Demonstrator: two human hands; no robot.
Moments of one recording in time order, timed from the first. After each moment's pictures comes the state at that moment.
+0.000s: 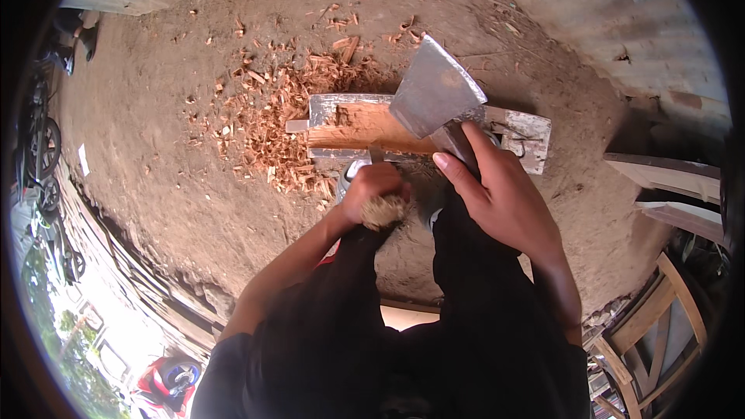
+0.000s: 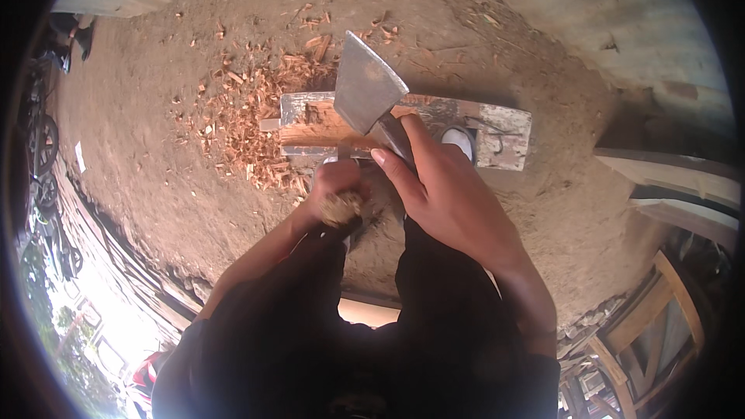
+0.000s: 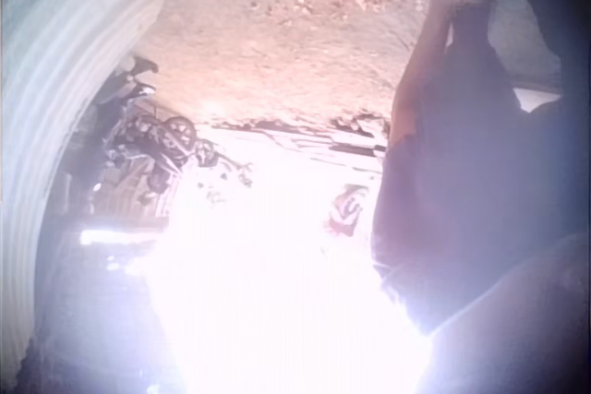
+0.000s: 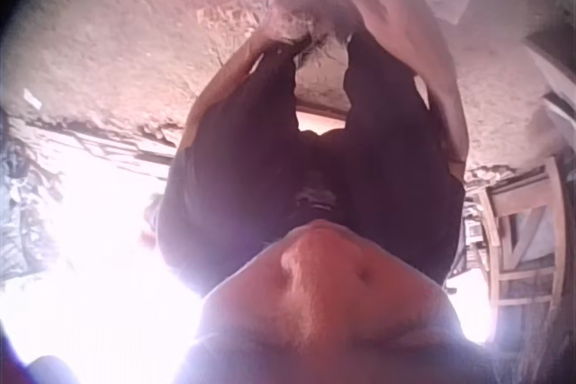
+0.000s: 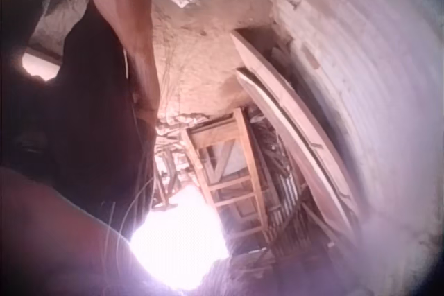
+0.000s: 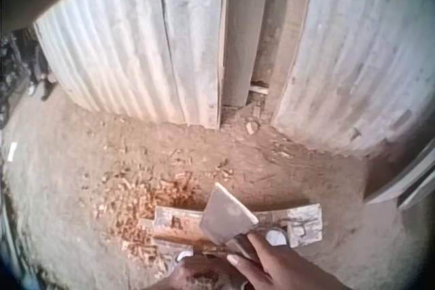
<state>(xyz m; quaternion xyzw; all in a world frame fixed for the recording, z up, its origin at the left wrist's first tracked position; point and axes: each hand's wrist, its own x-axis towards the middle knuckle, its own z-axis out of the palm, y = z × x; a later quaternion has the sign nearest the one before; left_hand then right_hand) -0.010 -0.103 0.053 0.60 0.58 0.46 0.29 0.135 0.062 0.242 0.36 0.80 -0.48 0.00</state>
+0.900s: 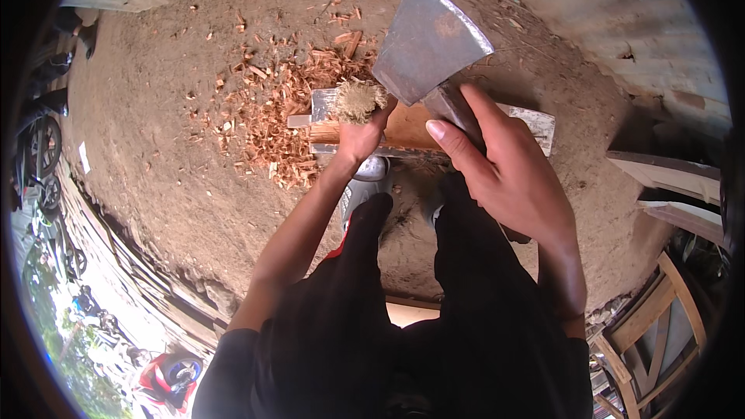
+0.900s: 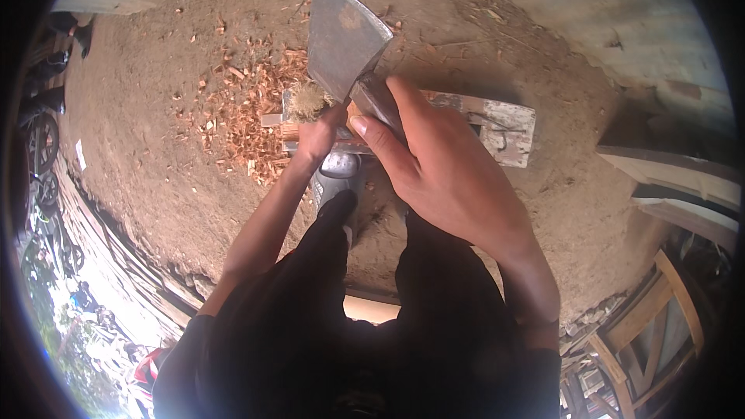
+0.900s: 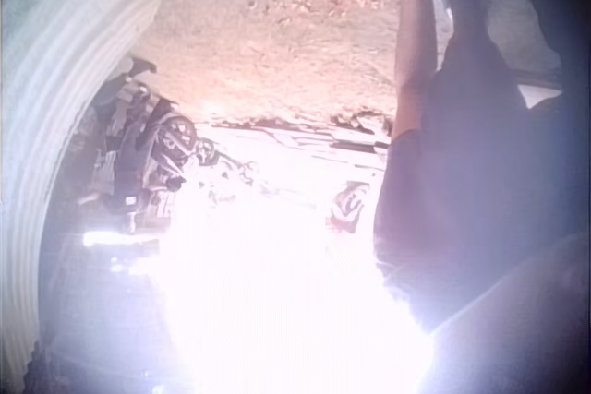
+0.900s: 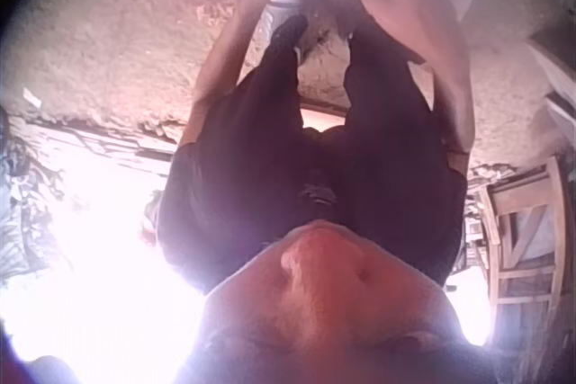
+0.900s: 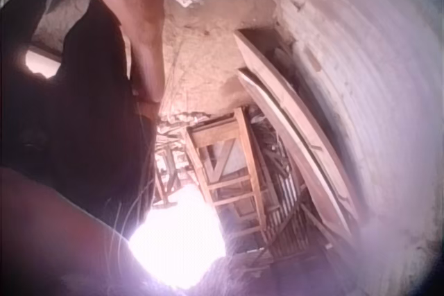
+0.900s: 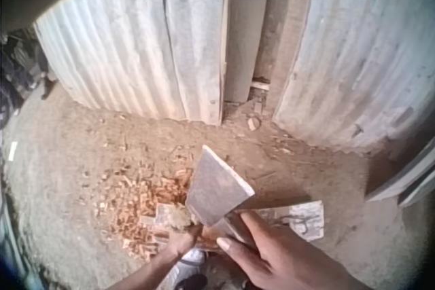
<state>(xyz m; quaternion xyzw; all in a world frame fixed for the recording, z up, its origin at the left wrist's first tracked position) -0.048 -0.039 0.068 0.24 0.73 0.47 0.43 0.107 0.076 0.256 0.33 0.78 -0.53 -0.06</state>
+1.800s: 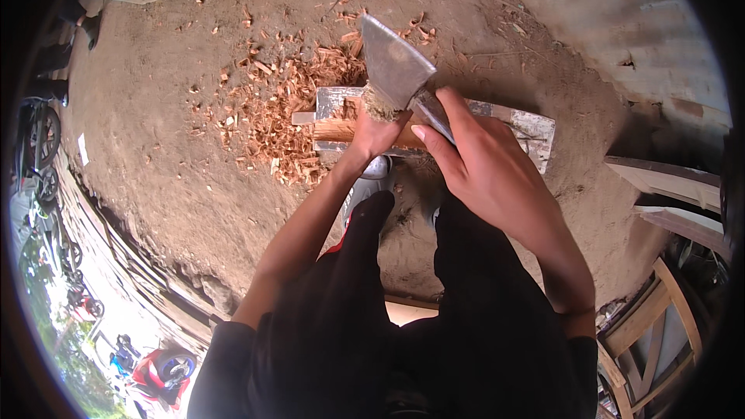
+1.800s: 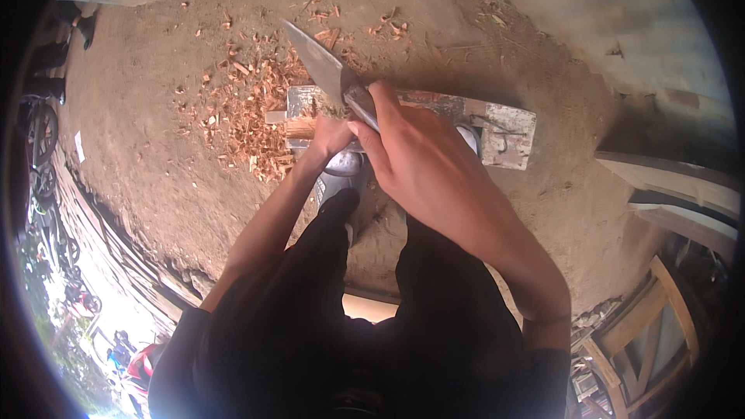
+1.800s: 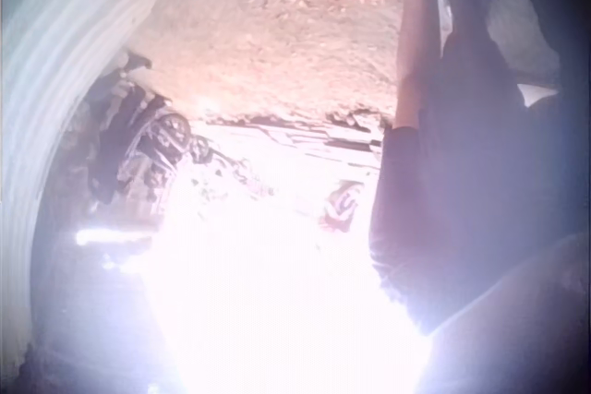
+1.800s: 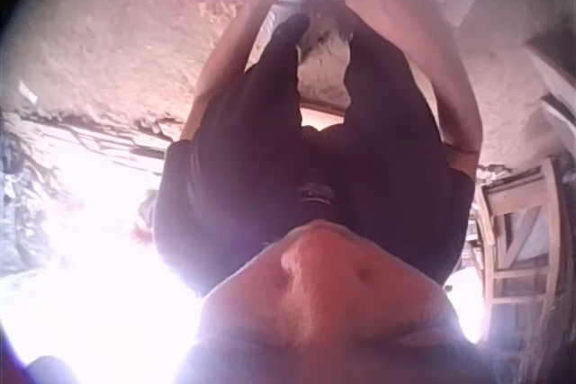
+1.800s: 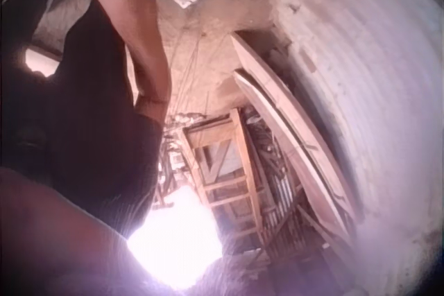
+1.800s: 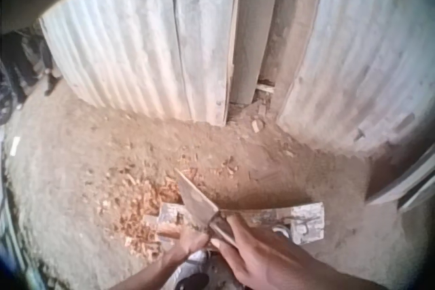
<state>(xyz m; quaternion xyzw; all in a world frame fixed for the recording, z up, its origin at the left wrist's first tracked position) -0.042 -0.037 0.059 0.32 0.70 0.48 0.43 0.090 0.064 0.256 0.30 0.86 -0.42 0.03</state>
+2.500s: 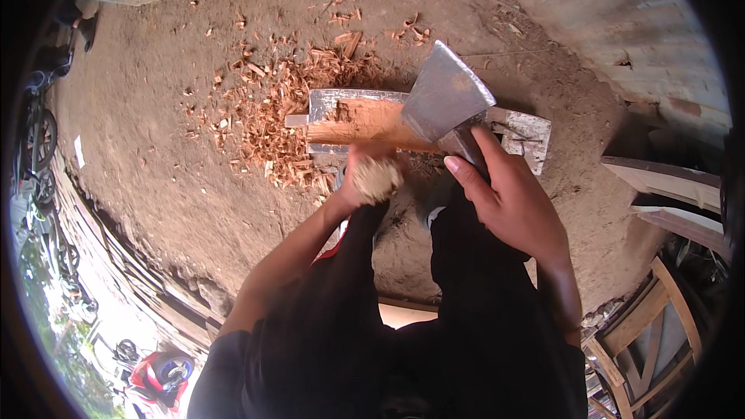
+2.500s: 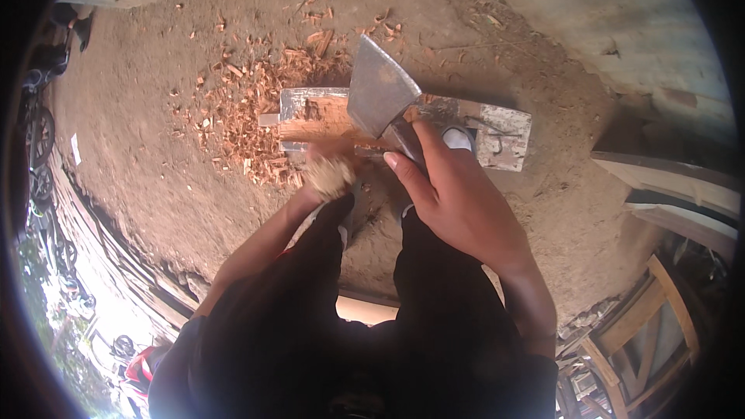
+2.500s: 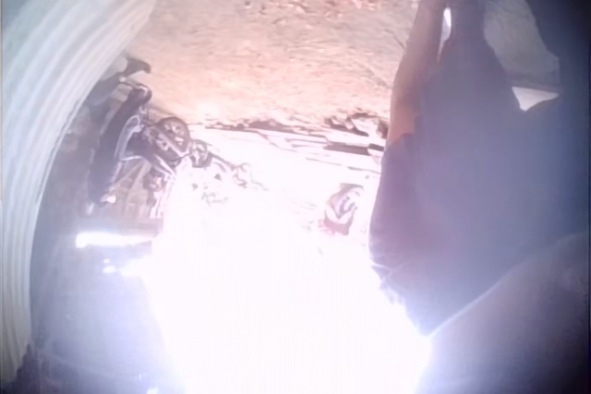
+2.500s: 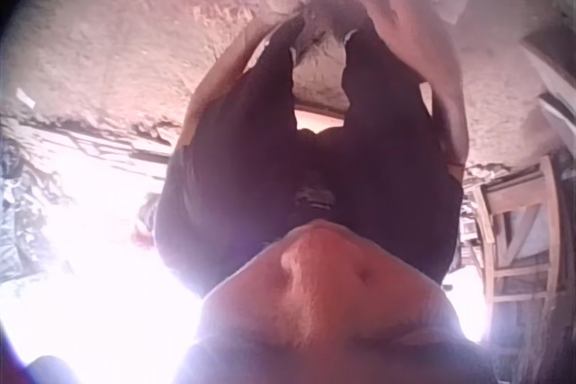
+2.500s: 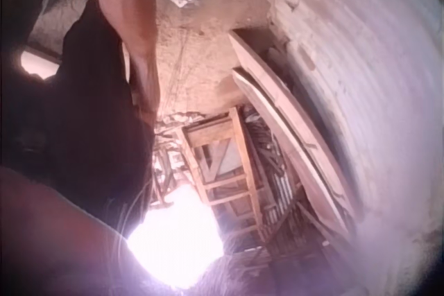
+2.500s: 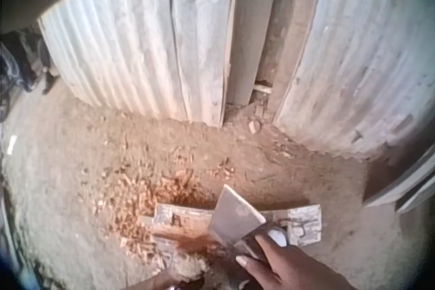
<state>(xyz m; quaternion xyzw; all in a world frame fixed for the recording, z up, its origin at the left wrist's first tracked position) -0.021 -0.109 0.038 0.57 0.60 0.45 0.33 0.139 0.065 0.252 0.38 0.77 -0.50 0.05</state>
